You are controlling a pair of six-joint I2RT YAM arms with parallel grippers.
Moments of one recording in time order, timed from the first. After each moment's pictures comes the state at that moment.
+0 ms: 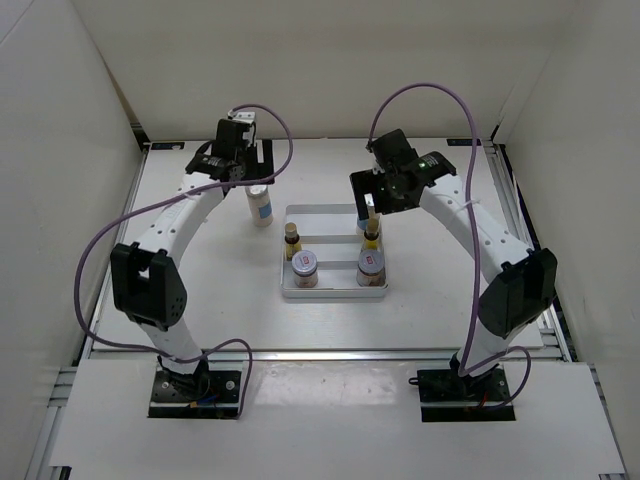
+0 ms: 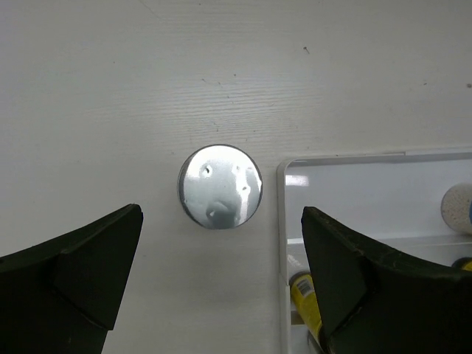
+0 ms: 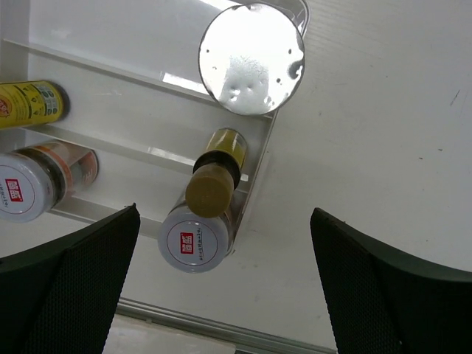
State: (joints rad) left arm -0.30 1.70 1.59 -0.57 -0.17 -0.19; right arm 0.56 1.69 1.69 -1.01 0.09 0.20
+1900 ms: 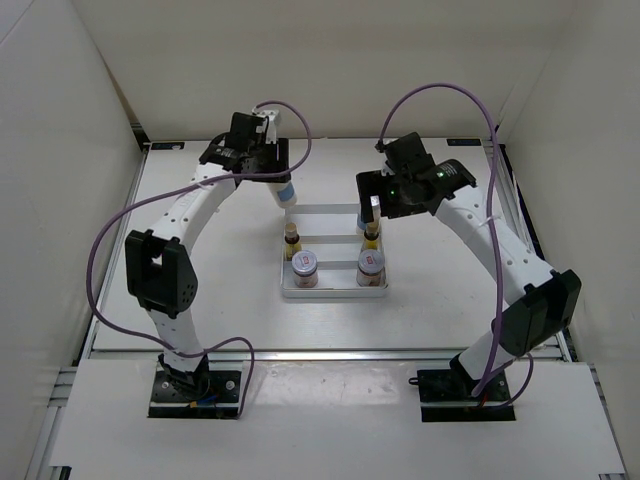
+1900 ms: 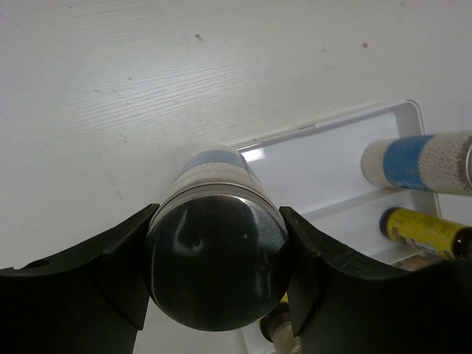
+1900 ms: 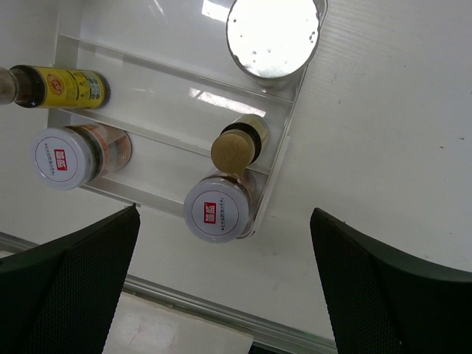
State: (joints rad) left arm -0.32 1.84 1.74 -0.61 0.06 -0.17; right arm 0.56 1.56 1.63 -1.00 0.04 0.25
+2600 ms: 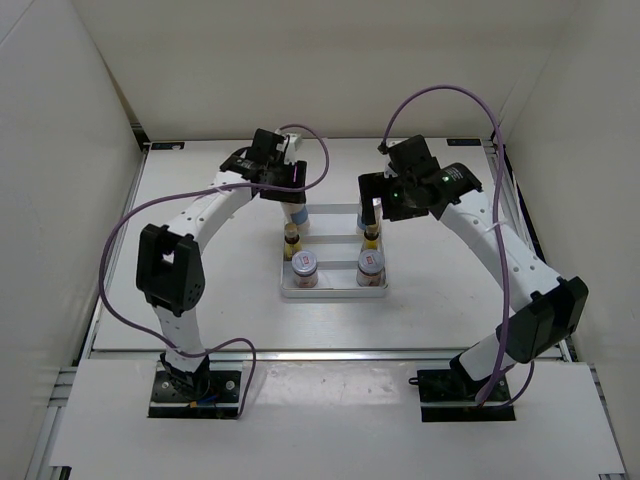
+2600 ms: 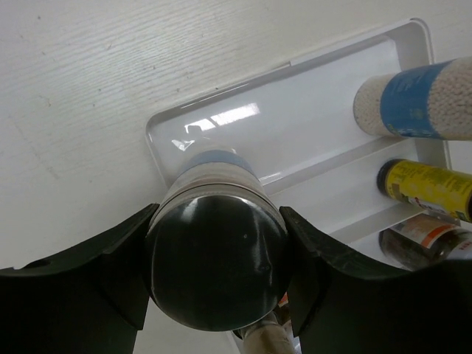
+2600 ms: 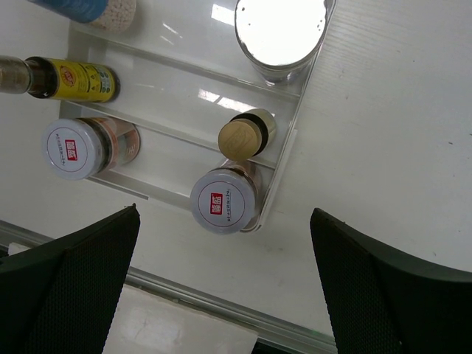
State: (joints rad) left arm -0.42 1.87 1.66 -0.62 0.12 -0.17; right arm 0.56 1.51 1.59 -1.00 0.01 0.26
